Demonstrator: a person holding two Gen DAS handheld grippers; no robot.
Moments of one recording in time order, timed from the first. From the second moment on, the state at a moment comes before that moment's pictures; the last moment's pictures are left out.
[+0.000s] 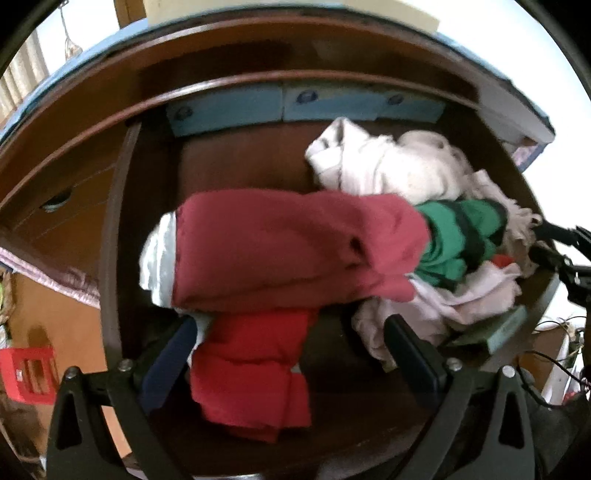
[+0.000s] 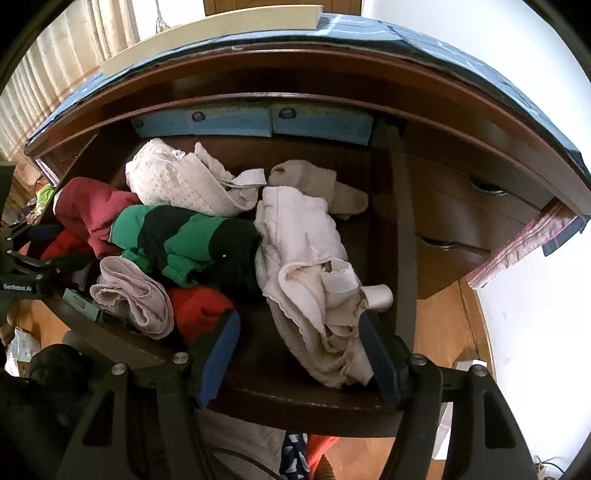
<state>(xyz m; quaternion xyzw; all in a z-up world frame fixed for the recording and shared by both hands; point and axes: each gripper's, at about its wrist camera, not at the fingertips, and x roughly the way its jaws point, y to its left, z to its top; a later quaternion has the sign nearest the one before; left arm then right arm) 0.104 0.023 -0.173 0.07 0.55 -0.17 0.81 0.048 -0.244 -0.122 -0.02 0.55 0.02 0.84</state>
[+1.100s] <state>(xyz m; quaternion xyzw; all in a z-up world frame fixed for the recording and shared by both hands) 0.123 -0.011 -0.133 0.35 0.44 -0.36 0.74 0.098 -0.198 -0.073 0.08 0.45 0.16 0.88</state>
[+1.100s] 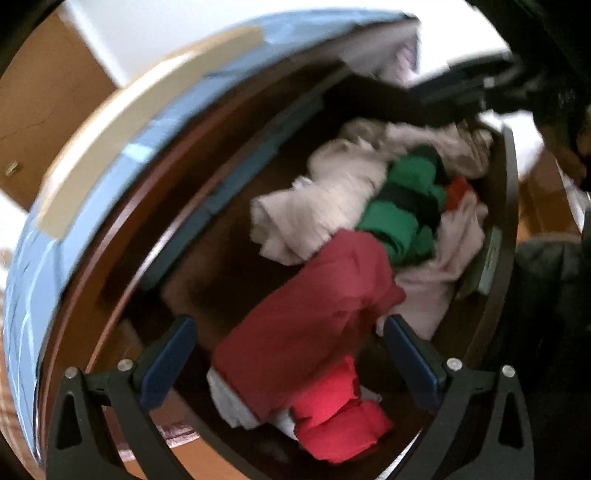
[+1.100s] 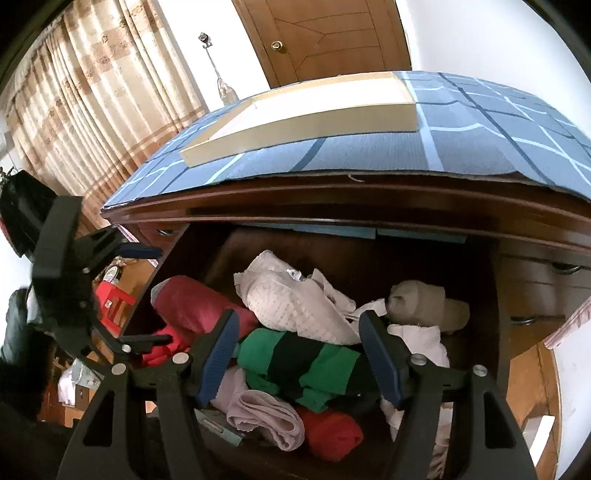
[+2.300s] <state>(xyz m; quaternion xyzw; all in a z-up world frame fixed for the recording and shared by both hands) 0.141 0.018 -0.177 0.20 0.54 -0.36 0.73 0.132 -0.192 -0.082 0.05 0.47 0.17 0.87</state>
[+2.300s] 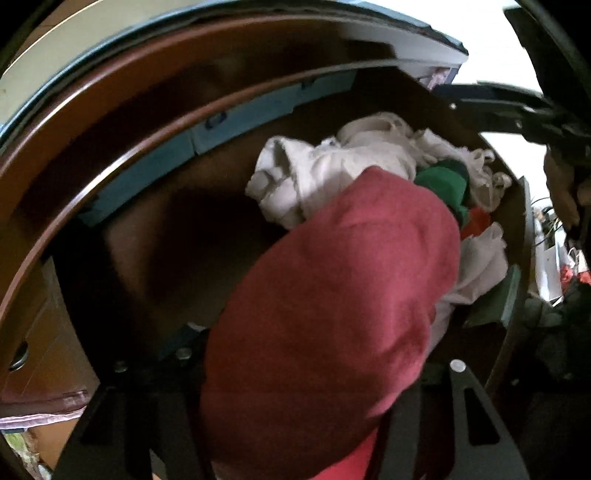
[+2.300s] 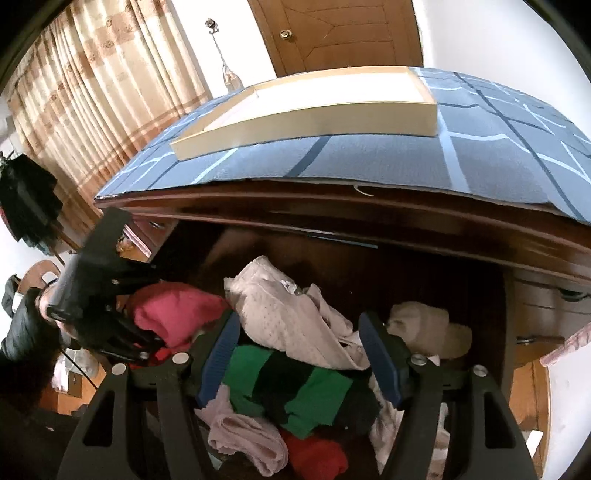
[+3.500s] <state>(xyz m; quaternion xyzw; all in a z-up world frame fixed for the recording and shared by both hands) 0.153 0.046 -0.082 0.02 0.44 -0.33 0.84 0.163 -0.141 -0.097 -0.07 0.50 0.25 0.82</state>
